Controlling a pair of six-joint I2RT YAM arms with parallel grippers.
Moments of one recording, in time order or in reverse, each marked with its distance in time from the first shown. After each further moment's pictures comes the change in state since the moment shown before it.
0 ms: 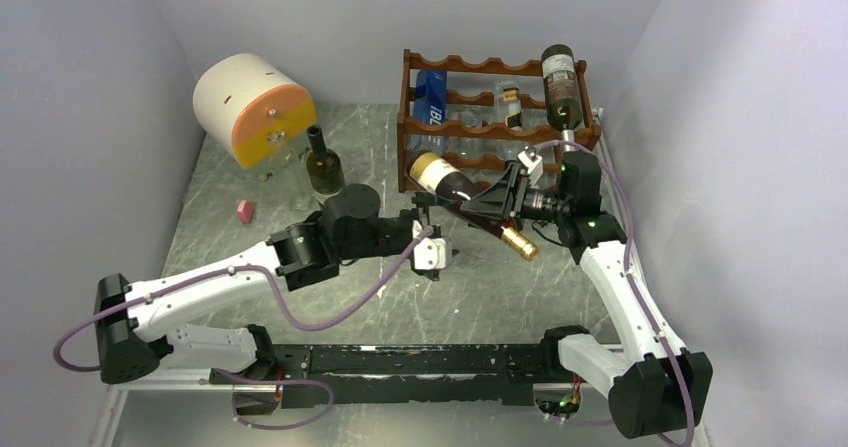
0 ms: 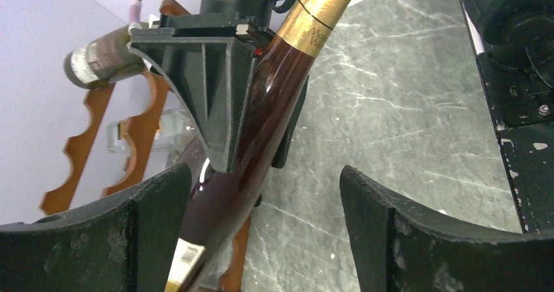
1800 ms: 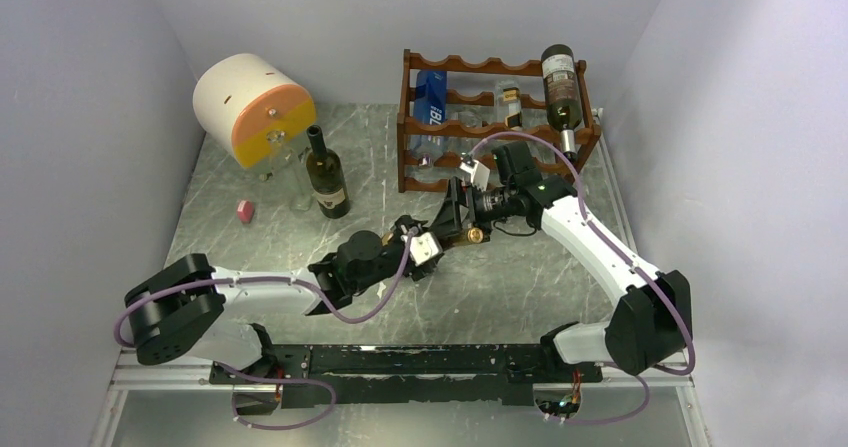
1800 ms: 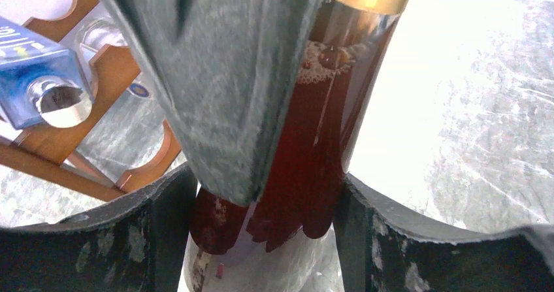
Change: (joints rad) left arm 0.036 0.213 -0.518 0.746 -0.287 -0.349; right arm 0.296 0.323 0.221 -0.418 0.212 -0.480
